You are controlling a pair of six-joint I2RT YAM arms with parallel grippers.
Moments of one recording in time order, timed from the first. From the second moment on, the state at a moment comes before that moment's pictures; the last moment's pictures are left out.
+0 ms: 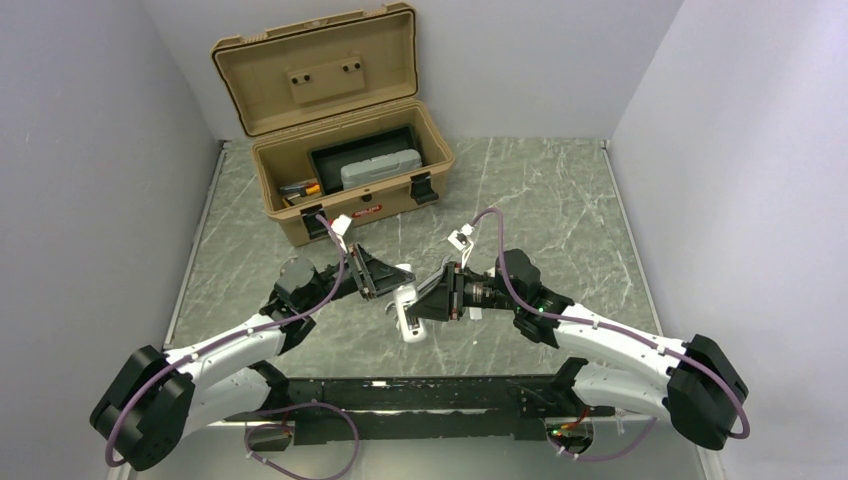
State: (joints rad) left arm -0.63 1.03 0.33 0.82 0.55 -1.32; right arm 0.84 1.03 0.50 0.39 -0.59 0.91
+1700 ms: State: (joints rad) left arm -0.49 0.96 0.24 0.67 0.56 -1.22; right arm 0.84 0.81 0.67 -0.37 0.27 0.81
